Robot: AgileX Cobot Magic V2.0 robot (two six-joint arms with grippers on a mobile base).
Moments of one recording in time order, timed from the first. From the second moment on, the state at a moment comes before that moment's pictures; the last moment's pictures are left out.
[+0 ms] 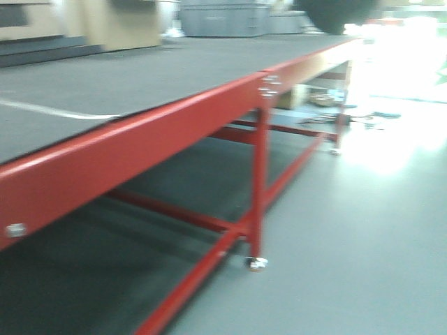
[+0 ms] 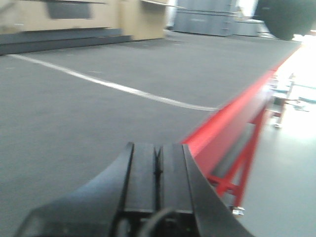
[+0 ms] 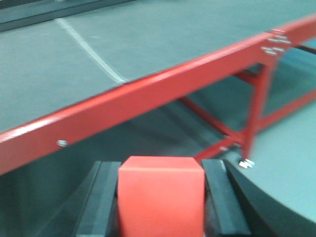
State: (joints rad) left arm 0.01 -0.01 0.03 0.00 0.01 -0.04; right arm 0.60 0.48 -0.74 -0.17 0.58 0.31
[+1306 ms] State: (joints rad) left arm 0.01 -0.01 0.03 0.00 0.01 -0.04; right arm 0.60 0.48 -0.74 -0.17 0.58 0.31
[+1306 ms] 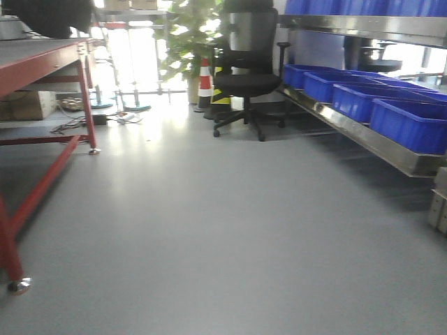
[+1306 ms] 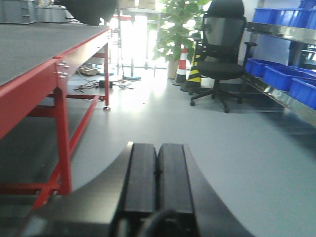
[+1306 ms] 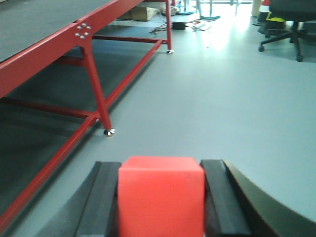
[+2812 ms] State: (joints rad) left arm 0.01 -0.01 0.03 0.00 0.01 -0.04; right arm 0.60 0.48 -0.74 -0.17 0.58 0.31
